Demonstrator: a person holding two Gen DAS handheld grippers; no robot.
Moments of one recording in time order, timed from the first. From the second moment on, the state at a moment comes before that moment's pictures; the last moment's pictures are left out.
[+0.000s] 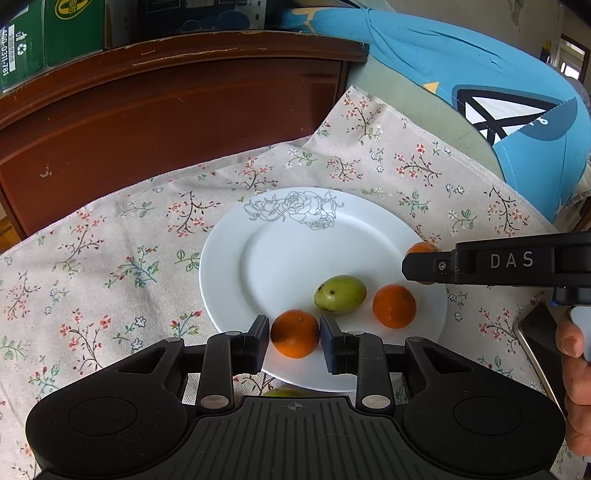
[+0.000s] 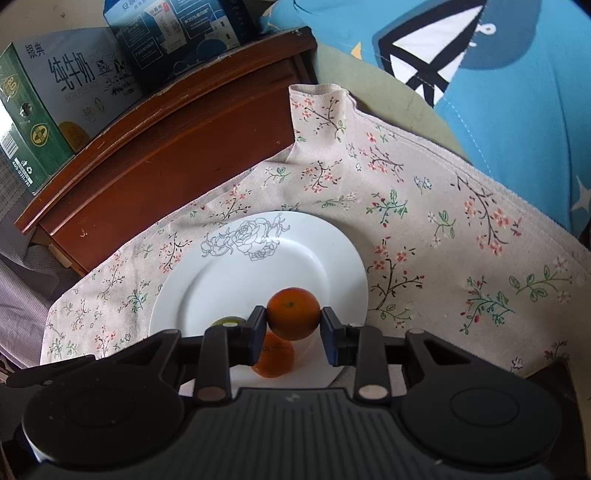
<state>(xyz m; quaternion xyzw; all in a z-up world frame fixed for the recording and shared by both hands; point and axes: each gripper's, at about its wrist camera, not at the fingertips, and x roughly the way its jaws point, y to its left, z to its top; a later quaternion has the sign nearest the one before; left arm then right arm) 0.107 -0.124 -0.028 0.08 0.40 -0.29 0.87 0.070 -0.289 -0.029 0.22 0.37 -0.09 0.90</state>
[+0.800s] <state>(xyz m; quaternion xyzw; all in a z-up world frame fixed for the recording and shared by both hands) 0.084 -0.067 0.020 0.08 0.36 -0.22 0.90 0.051 -0.283 -0.016 0.23 0.36 -0.07 0.90</state>
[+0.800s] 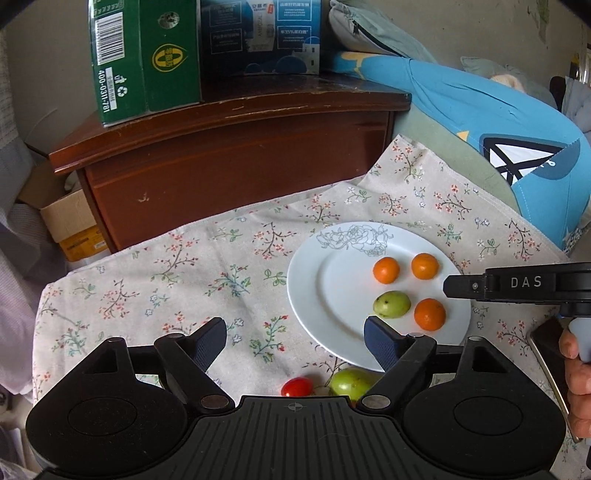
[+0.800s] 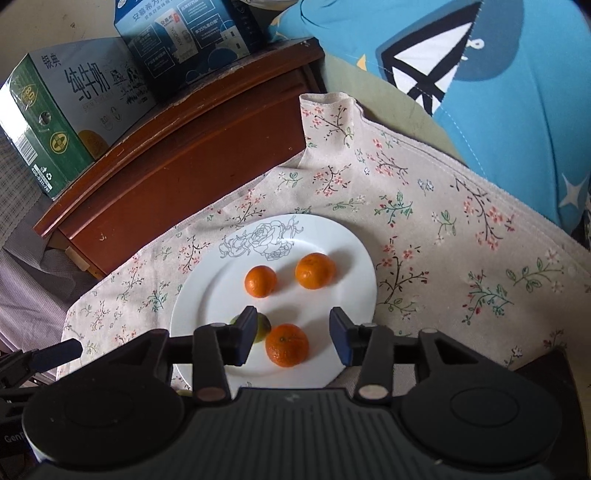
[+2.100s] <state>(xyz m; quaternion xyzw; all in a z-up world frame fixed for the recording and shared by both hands) 0.038 0.011 -0.015 0.05 0.45 -0.14 0.88 -0.065 -0.176 -0.047 0.15 0.42 0.03 0.89</state>
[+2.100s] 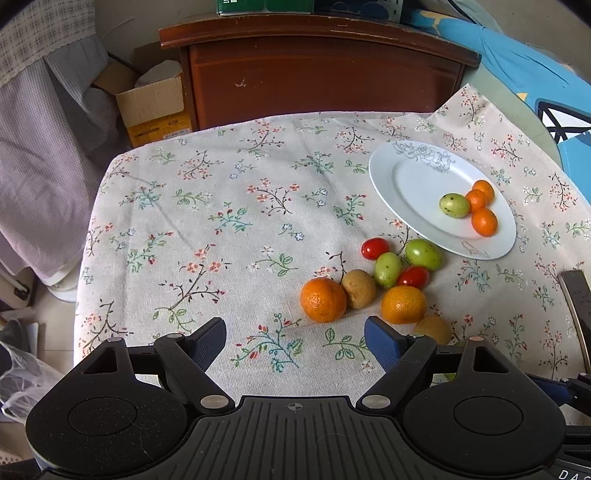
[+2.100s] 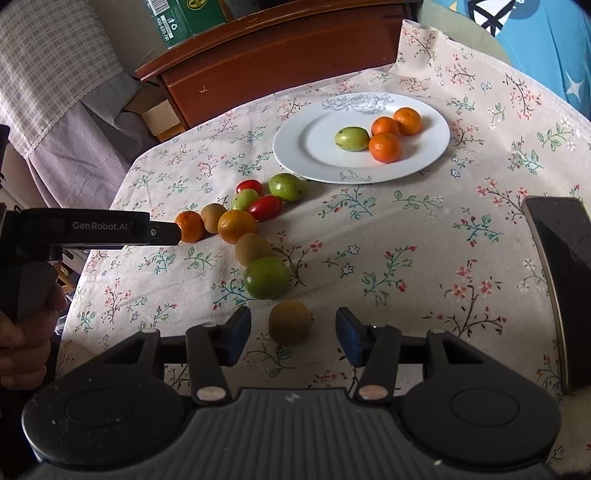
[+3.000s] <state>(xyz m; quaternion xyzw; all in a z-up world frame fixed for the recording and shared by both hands) 0.045 0.011 -0.027 0.05 0.42 -0.15 0.90 -0.067 -0.163 -0.055 0.10 0.41 0.02 0.91</state>
